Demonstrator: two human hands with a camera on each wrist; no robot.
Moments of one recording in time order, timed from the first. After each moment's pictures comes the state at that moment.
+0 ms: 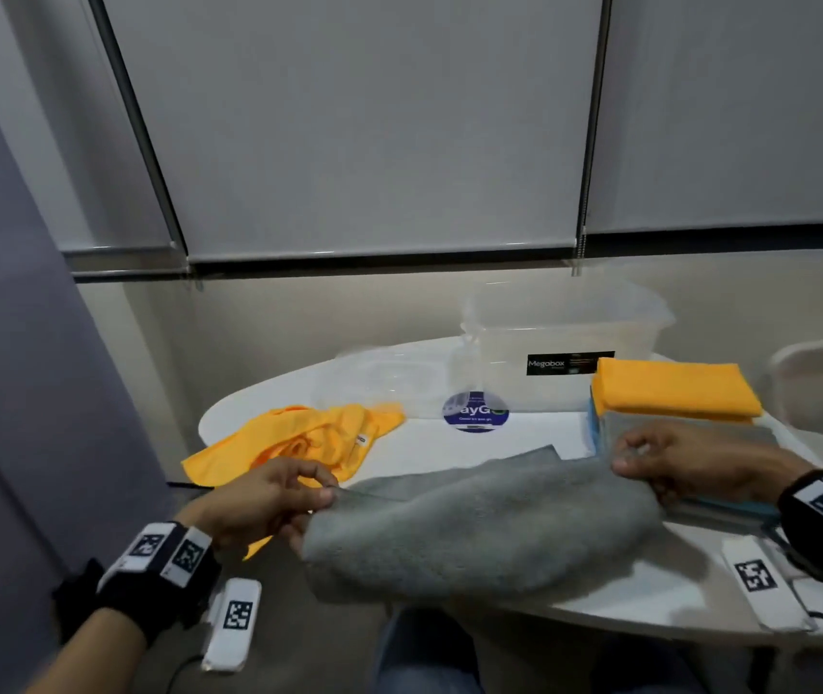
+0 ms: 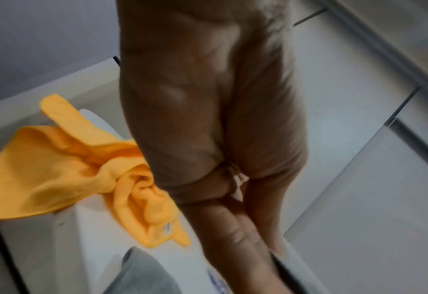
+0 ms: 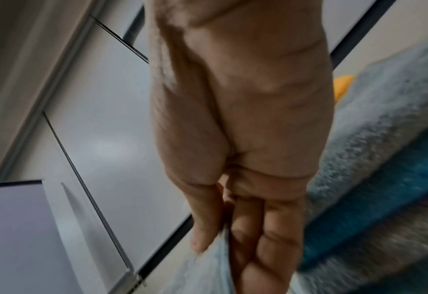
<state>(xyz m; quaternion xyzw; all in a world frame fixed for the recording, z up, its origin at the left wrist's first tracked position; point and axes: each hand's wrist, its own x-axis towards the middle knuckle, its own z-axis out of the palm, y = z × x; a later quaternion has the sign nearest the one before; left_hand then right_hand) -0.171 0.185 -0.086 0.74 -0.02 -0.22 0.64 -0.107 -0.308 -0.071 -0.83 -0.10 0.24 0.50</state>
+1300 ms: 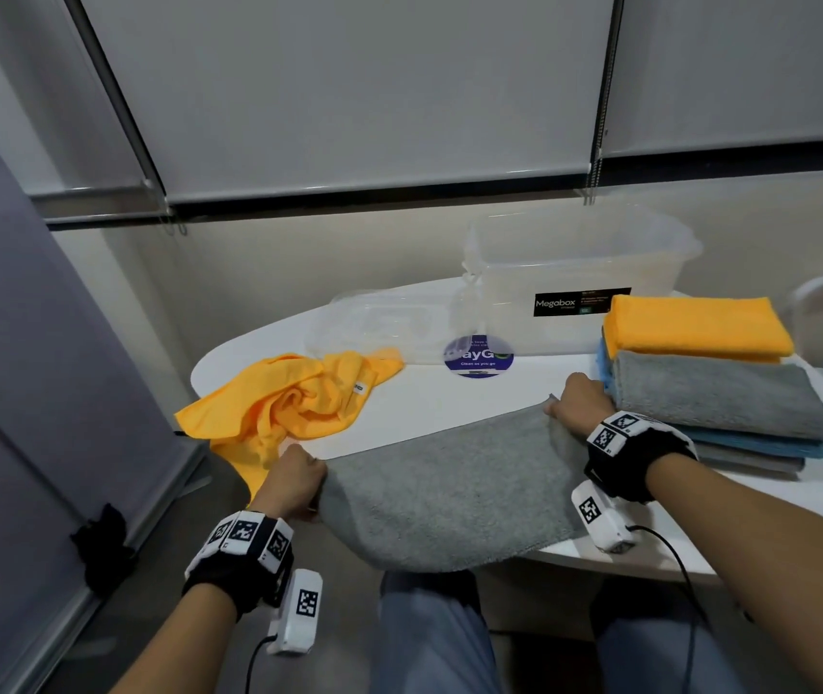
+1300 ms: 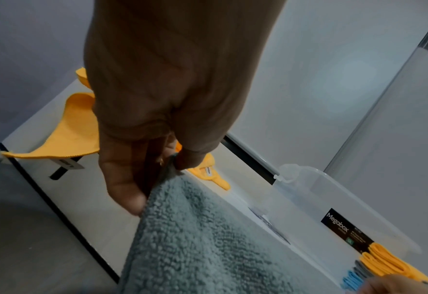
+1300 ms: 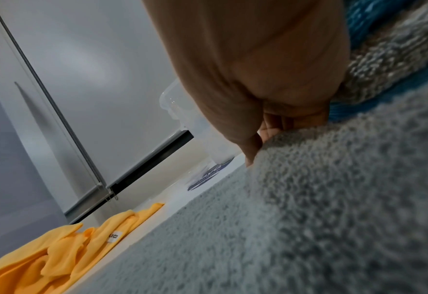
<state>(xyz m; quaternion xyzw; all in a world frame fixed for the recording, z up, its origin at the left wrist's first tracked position) -0.121 0.177 -0.203 0.93 0.18 -0.01 0.34 -0.020 -0.205 -0.168 -0.97 0.08 0.04 0.23</state>
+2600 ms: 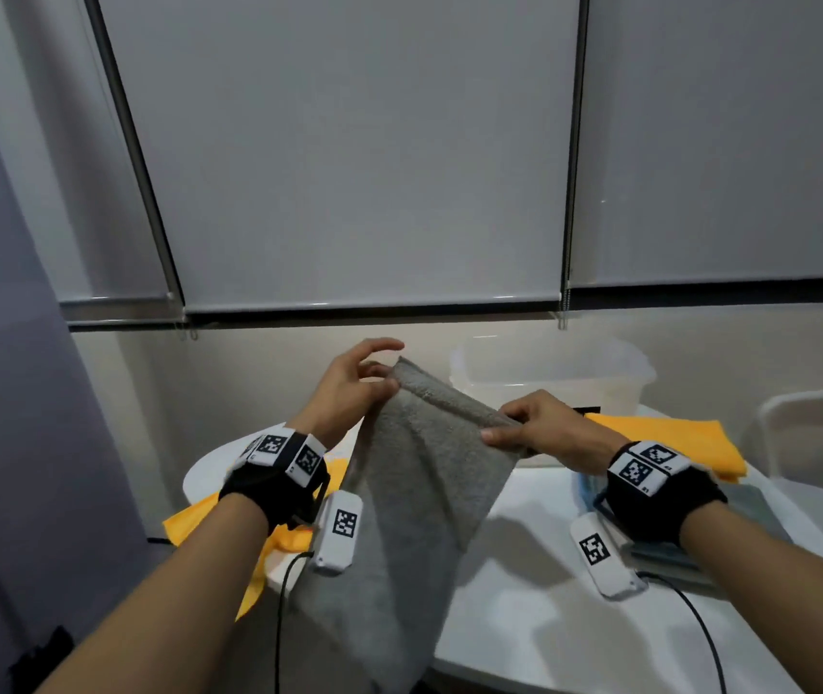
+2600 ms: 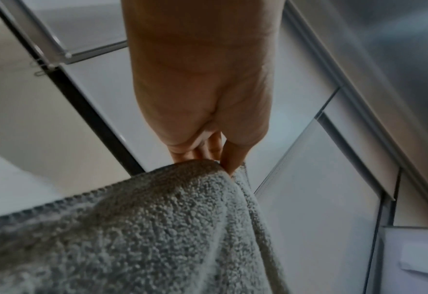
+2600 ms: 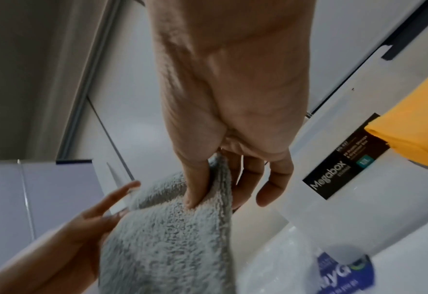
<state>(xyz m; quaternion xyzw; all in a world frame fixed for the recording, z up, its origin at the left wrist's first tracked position) -0.067 0.082 0.028 0.76 -0.15 0.10 0.63 -0.047 -0.195 -0.012 -0.82 -0.20 0.08 0.53</state>
